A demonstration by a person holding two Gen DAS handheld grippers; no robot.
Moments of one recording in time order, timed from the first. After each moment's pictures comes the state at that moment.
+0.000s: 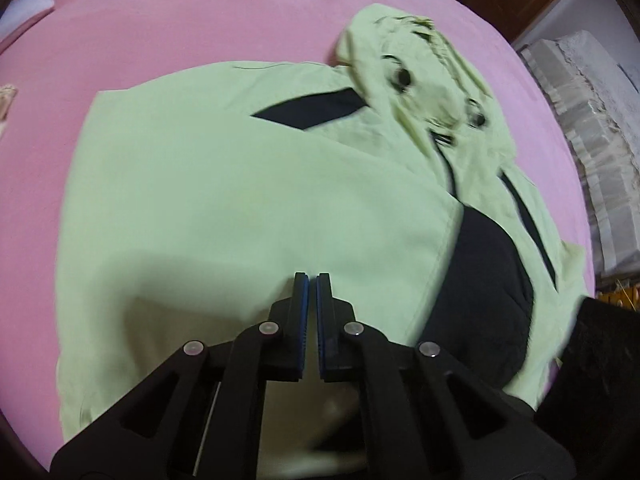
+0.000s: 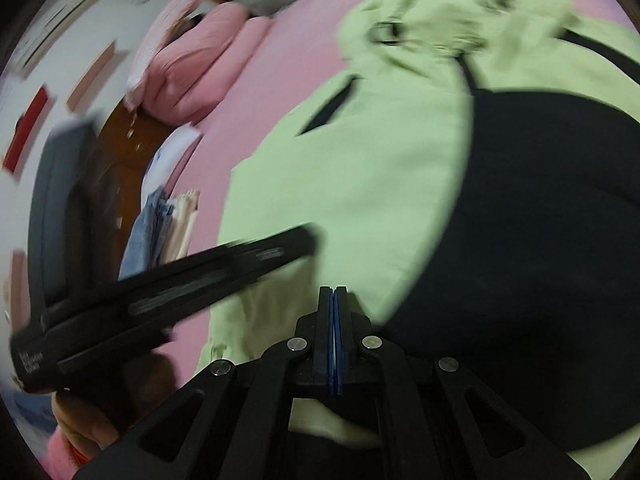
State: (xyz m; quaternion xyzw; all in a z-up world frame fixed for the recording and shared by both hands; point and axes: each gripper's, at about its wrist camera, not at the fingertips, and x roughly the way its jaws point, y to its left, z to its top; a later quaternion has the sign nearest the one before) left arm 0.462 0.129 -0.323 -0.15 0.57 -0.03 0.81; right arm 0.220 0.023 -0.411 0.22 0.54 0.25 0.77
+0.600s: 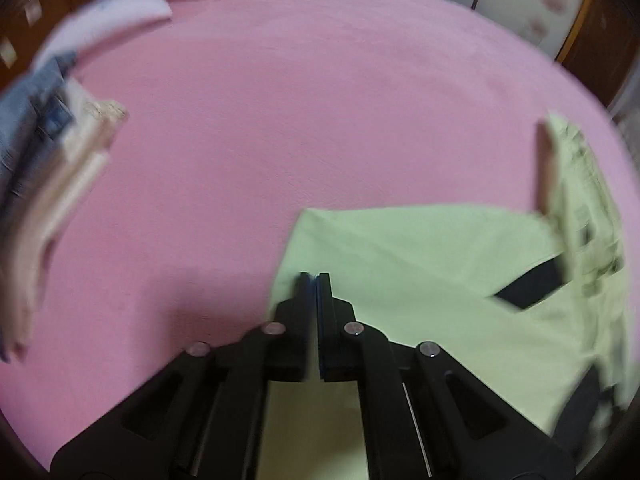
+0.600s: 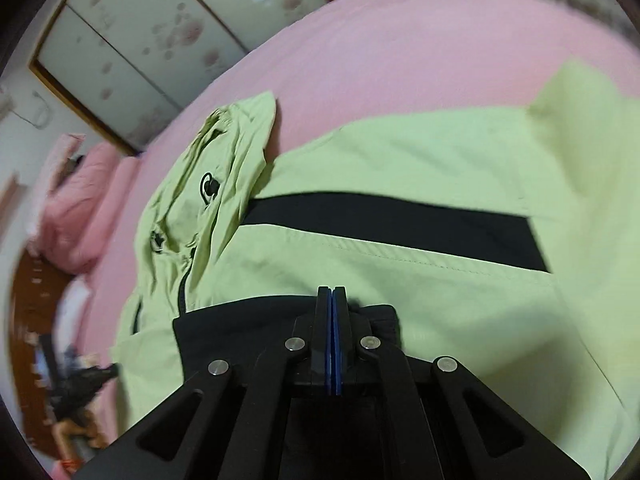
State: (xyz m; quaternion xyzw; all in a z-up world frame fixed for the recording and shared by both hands) left arm 0.508 0.260 -0.322 -0.16 0.51 0.14 0.84; right arm 0.235 -0.188 -0.407 0.25 0.44 -0.06 0.86
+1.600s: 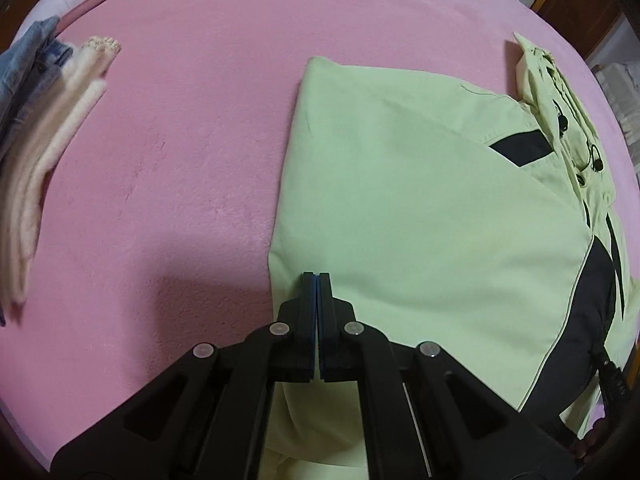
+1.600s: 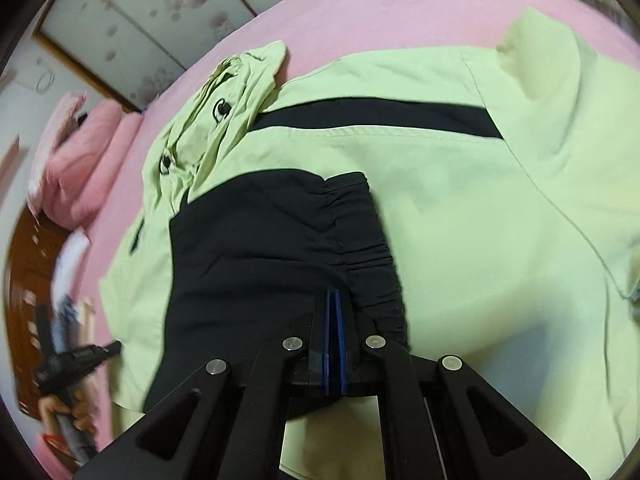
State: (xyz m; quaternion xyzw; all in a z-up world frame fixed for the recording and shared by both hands) left arm 0.424 0.281 -0.328 -0.13 0.59 0.09 0.80; right arm 0.188 -0.169 -0.426 0.23 0.50 -0.02 0.83
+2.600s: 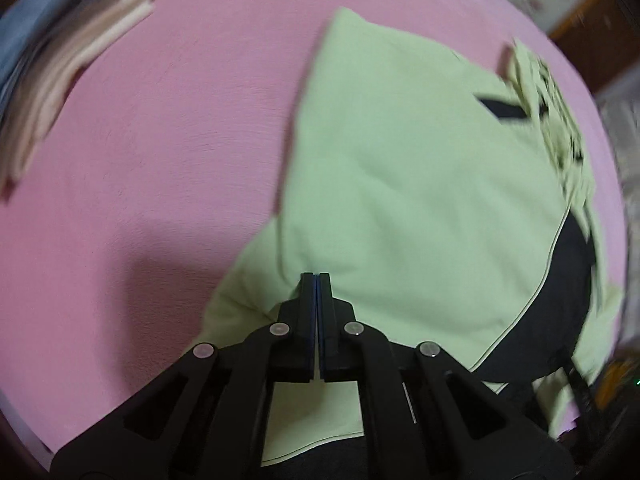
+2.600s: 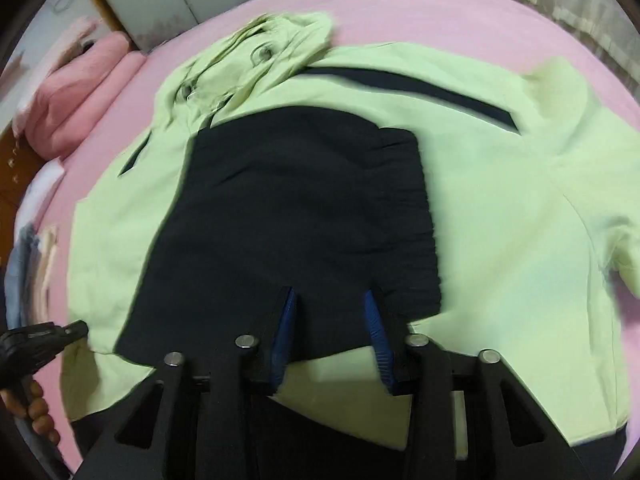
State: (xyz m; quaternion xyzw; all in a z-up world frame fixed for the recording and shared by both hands) left arm 0.338 0.278 -0.327 -0.22 0.58 0.11 0.78; right arm 0.176 -0.083 -0.422 0.14 0.54 -0.02 0.83
